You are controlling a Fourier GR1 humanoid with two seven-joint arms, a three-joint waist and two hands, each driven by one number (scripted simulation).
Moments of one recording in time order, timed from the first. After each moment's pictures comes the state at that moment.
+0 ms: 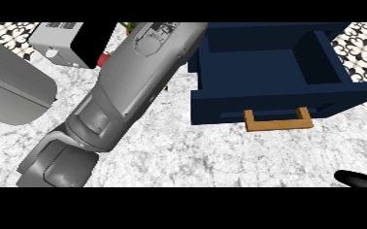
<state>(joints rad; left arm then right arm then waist) -1.45 0.00 -0.18 -0.61 0.31 0.44 0.20 0.03 -0.12 -0.32 -2.26 -0.09 0.08 0.36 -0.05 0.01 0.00</state>
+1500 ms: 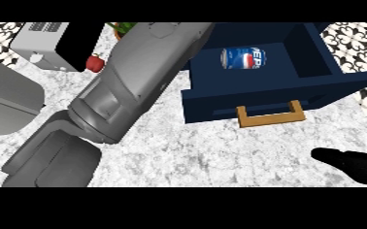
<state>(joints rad) -1.62 0.00 -0.31 -0.31 0.54 0.65 0.05 -0.13 -0.24 -0.21 -2.20 0.10 0.13 0.29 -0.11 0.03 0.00</state>
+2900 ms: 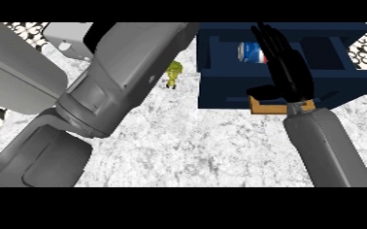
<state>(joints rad) -1.62 0.04 -0.27 -0.29 0.58 0.60 0.00 -0.50 -0.25 0.13 -1.33 0.90 -0.18 0.00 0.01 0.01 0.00</state>
